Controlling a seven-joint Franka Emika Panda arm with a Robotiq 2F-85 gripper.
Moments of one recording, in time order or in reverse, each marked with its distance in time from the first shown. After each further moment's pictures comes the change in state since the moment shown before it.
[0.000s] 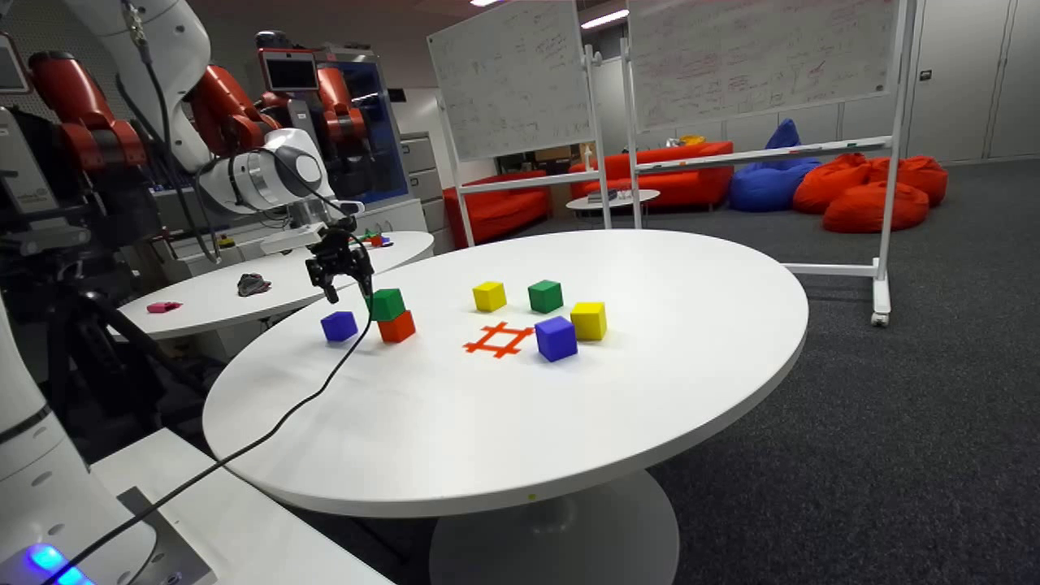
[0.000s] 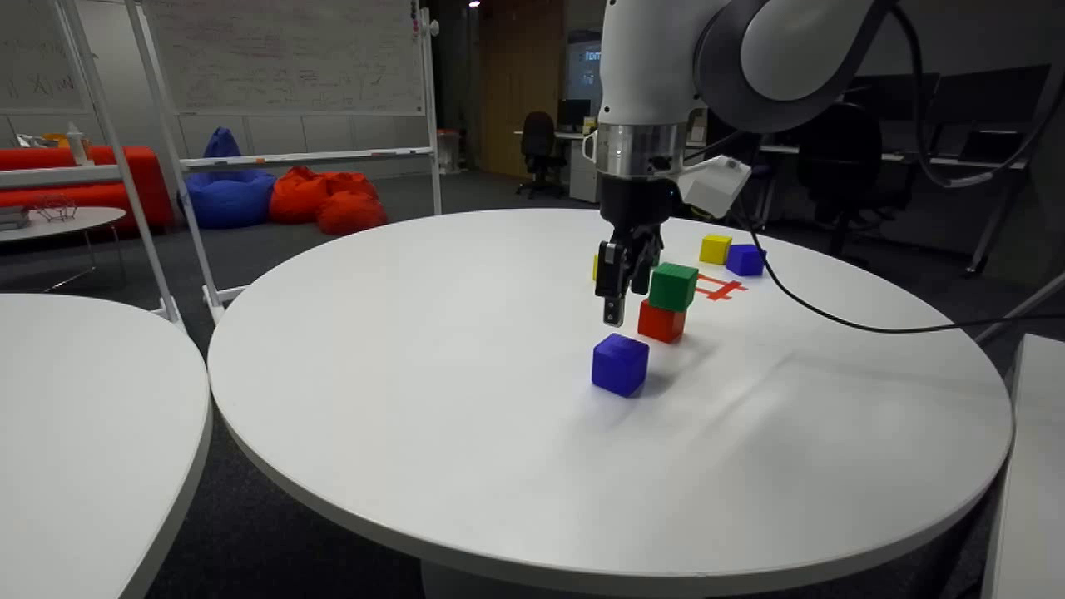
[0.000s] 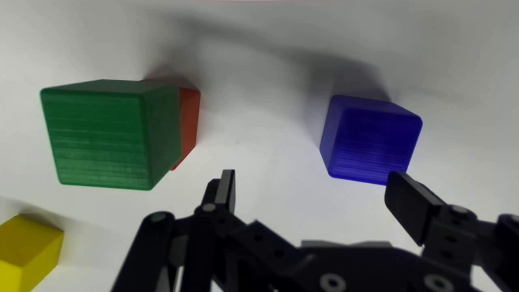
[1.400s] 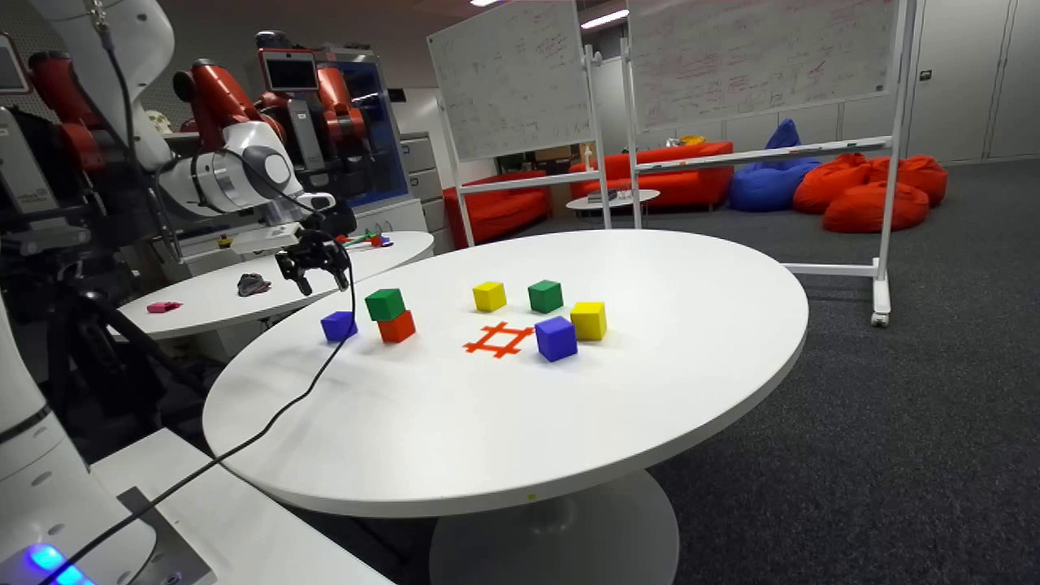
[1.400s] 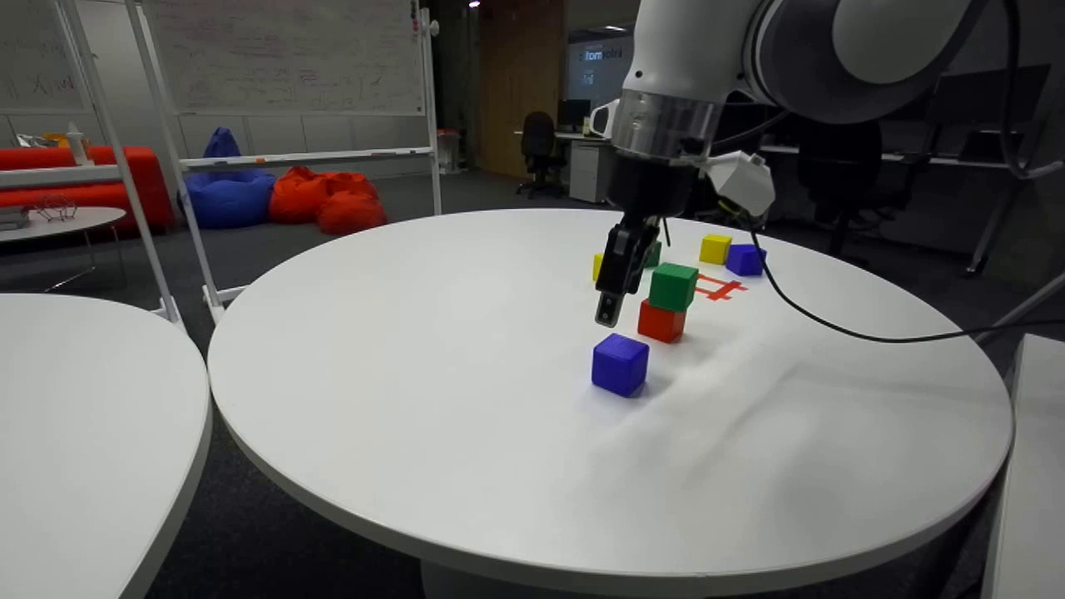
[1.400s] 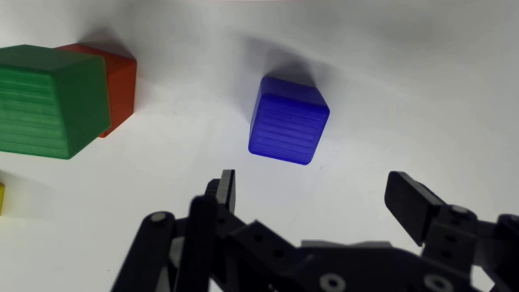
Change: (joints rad) arm 0.010 -0.092 0.064 -0.124 0.004 0.186 -0.023
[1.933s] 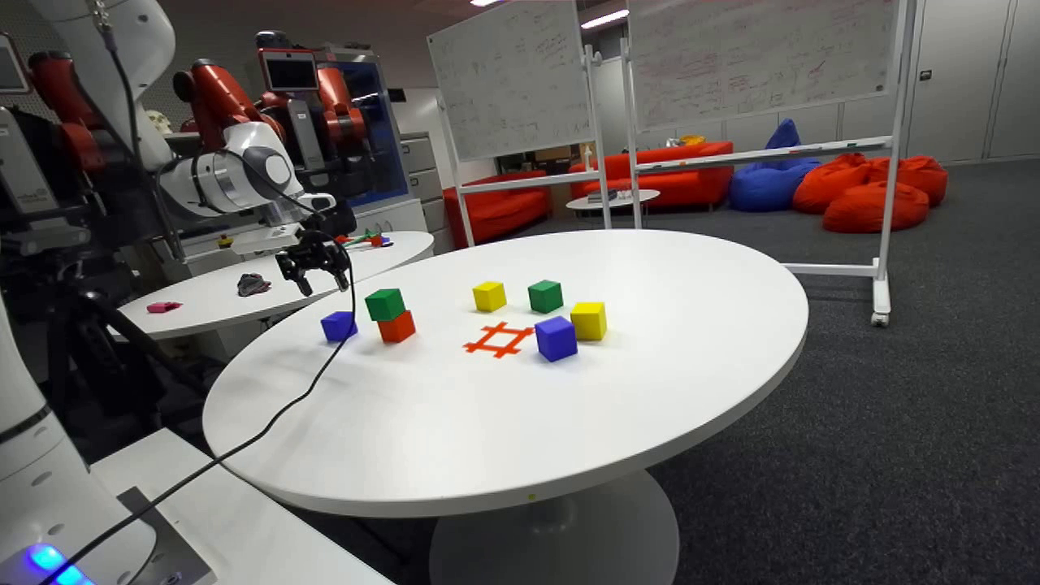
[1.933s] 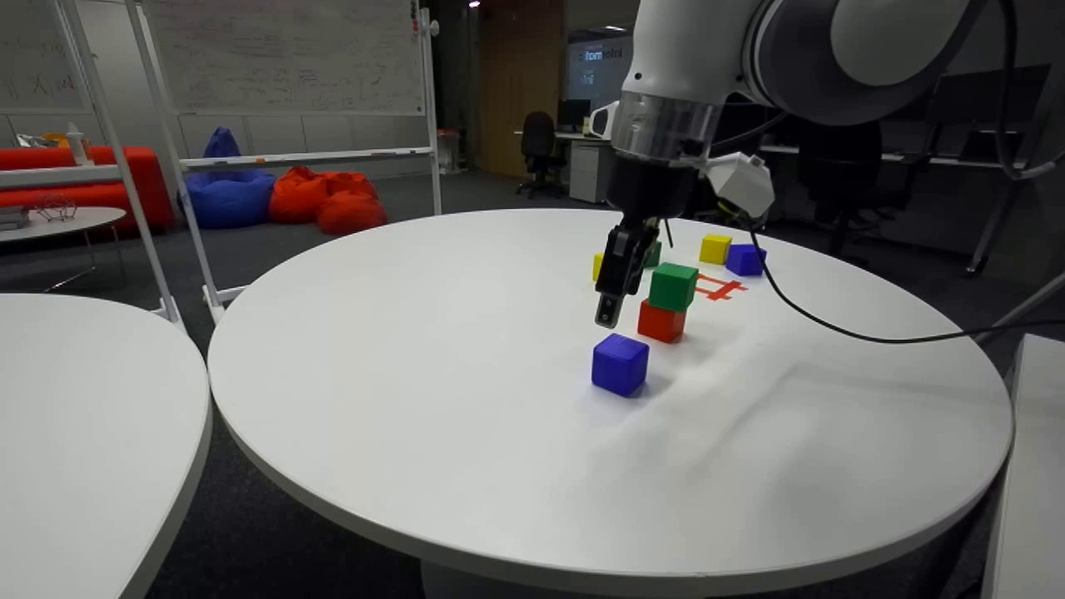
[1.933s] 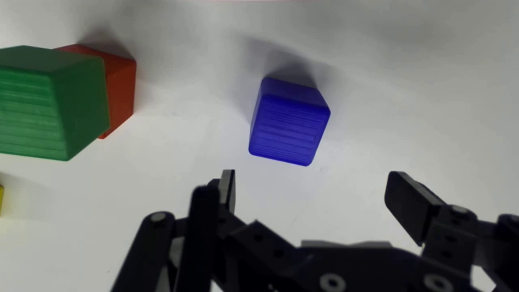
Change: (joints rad) arm 0.000 0.003 -0.001 0.001 0.000 0.000 0.000
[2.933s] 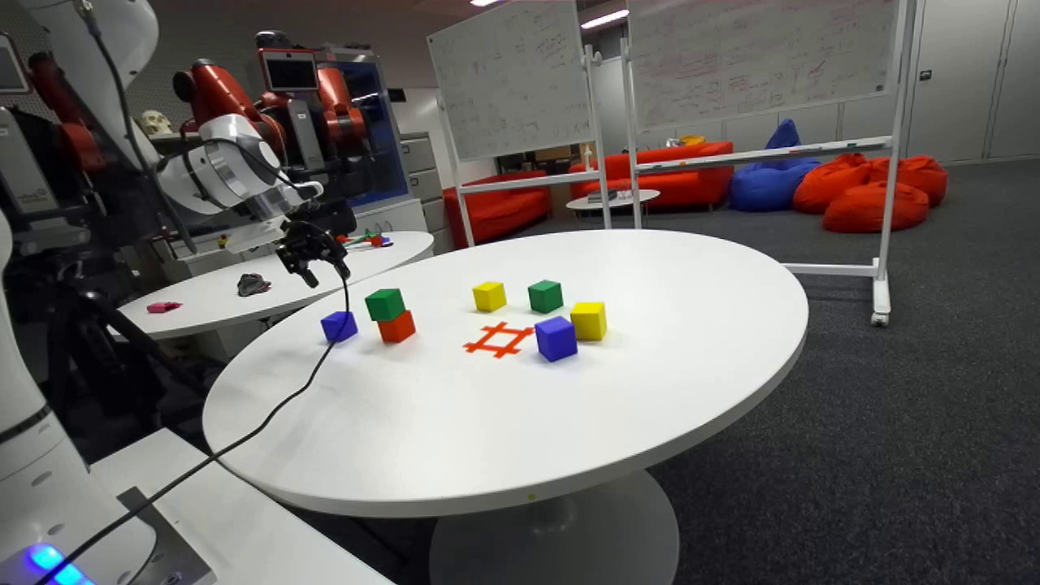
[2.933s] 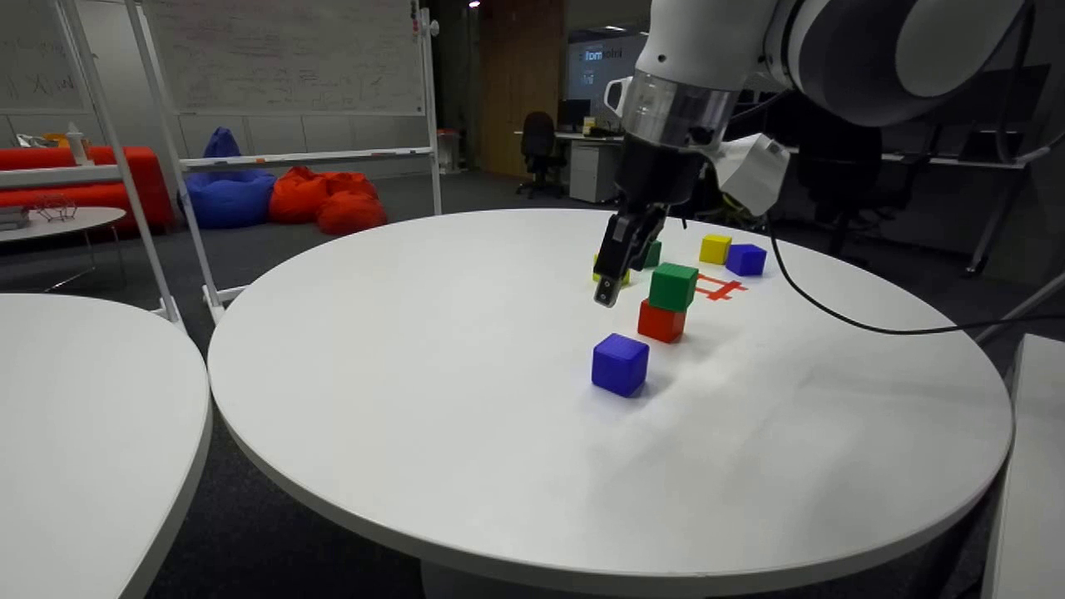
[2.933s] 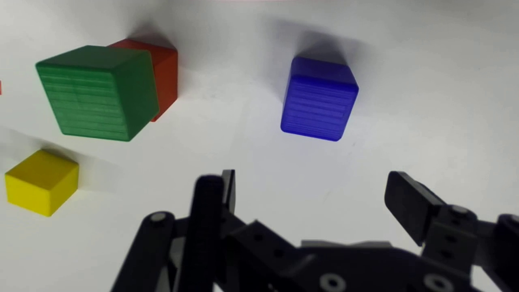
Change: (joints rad) arm 0.084 -0.060 -0.086 -0.028 -0.269 0.000 0.319
